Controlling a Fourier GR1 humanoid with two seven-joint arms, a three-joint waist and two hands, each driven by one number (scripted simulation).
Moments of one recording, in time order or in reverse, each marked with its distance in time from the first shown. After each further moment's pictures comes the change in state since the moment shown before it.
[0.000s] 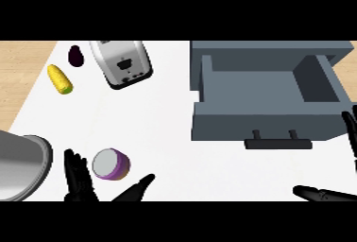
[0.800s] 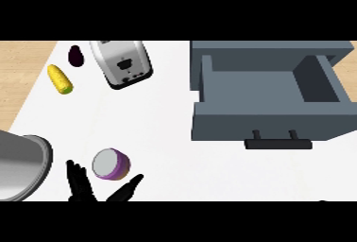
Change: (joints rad) left arm -0.021 0.000 0.166 0.342 0.478 -0.080 -0.488; right arm 0.049 -0.018 -0.094 -0.068 -0.070 0.062 0.023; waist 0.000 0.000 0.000
